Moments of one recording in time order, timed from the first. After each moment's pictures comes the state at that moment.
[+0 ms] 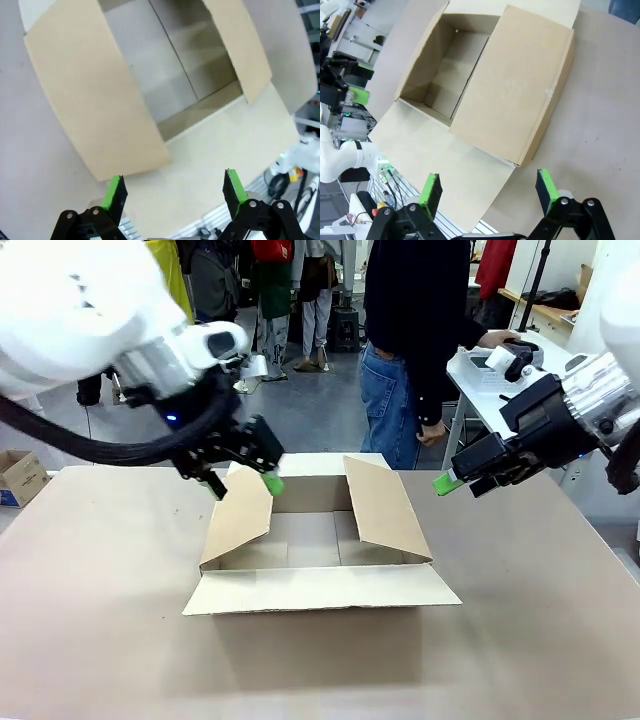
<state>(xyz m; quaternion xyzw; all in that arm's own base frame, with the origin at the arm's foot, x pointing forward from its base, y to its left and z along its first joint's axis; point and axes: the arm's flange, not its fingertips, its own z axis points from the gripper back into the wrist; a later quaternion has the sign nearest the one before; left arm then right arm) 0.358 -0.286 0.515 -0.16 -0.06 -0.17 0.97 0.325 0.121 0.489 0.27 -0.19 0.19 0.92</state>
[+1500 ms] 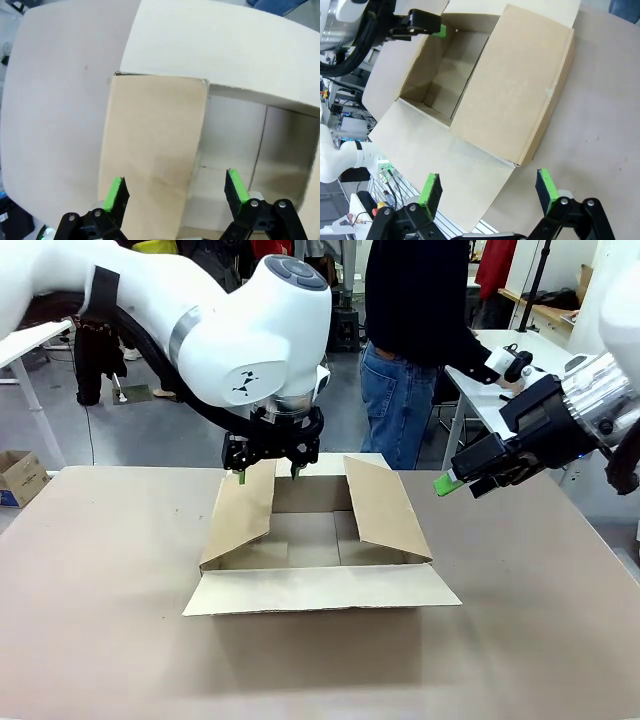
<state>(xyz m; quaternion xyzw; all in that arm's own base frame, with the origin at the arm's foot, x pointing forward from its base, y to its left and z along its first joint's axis) 0.455 -0.362 0.451 0.07 -0.16 0.12 0.98 0.325 0.121 0.489 0.27 -0.18 0.19 0.92</state>
